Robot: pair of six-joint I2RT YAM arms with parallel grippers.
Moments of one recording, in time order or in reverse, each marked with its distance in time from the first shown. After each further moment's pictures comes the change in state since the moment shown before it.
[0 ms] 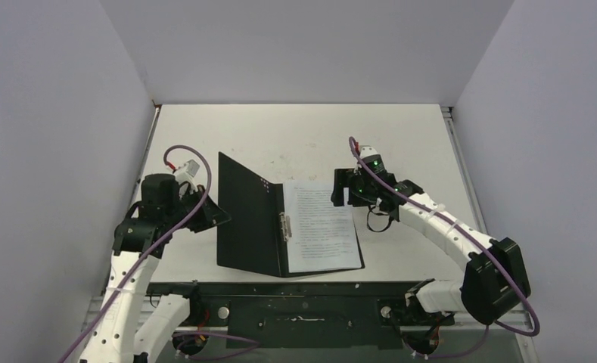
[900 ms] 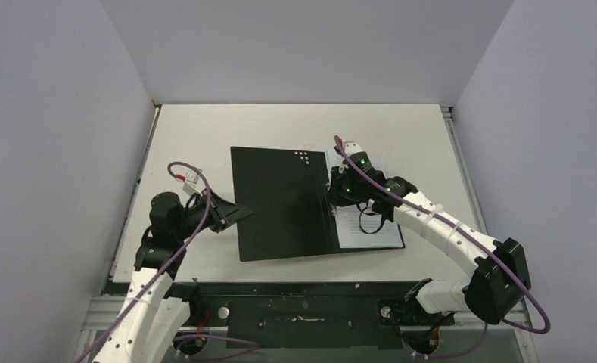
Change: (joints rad) left arm -0.012 -0.142 -0.435 0.747 0.261 -0.495; right arm 0.114 -0.020 0.099 -0.066 -0.017 0.026
